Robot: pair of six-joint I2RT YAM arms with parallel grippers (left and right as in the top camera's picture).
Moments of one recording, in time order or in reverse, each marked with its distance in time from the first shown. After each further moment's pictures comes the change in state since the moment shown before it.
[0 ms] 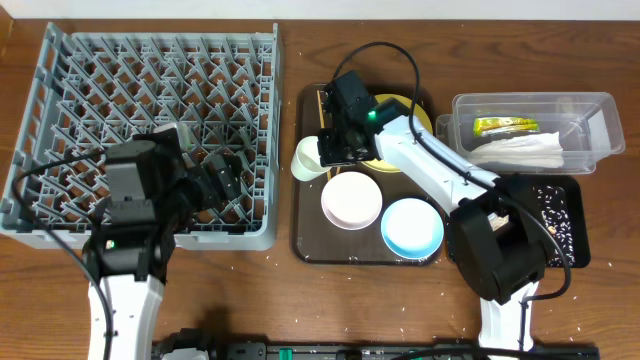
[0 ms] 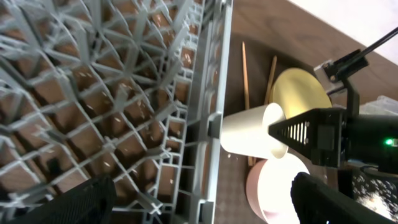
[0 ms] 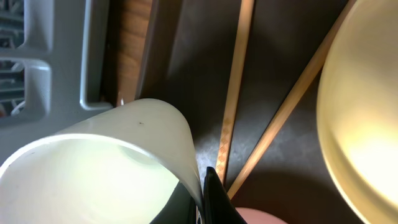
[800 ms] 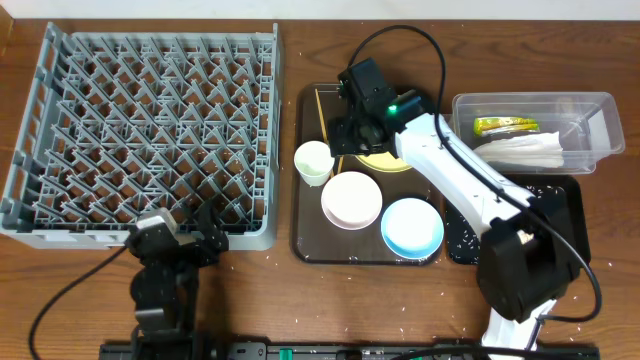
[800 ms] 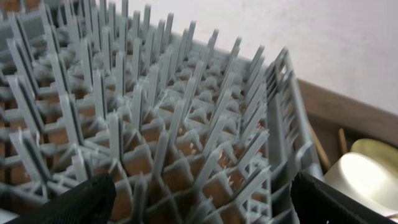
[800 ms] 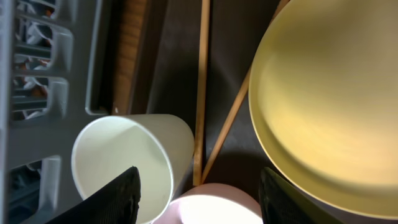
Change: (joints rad) left arm 0.000 -0.883 -0.753 0.396 -0.369 0.034; right arm -0.017 -0.136 -0.002 -0.067 0.129 -0.010
